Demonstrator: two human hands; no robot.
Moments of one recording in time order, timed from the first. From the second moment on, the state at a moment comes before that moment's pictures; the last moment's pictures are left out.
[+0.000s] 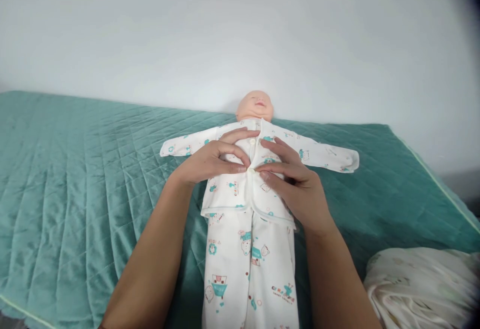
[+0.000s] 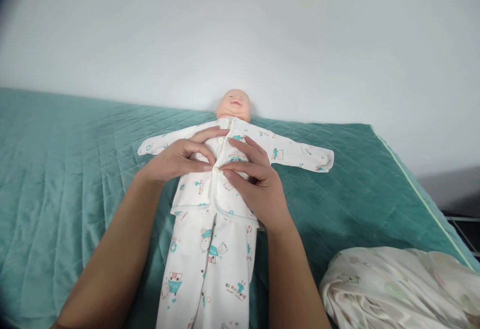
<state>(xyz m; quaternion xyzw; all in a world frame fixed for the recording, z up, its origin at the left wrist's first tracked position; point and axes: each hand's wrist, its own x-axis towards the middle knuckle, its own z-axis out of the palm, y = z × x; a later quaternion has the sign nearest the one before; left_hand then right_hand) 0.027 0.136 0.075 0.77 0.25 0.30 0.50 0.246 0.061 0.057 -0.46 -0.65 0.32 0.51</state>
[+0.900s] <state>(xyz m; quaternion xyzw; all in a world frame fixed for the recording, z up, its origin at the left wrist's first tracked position) 0.031 0.135 0.075 0.76 0.26 0.31 0.50 0.247 0.061 0.056 -0.46 -0.66 0.31 0.50</state>
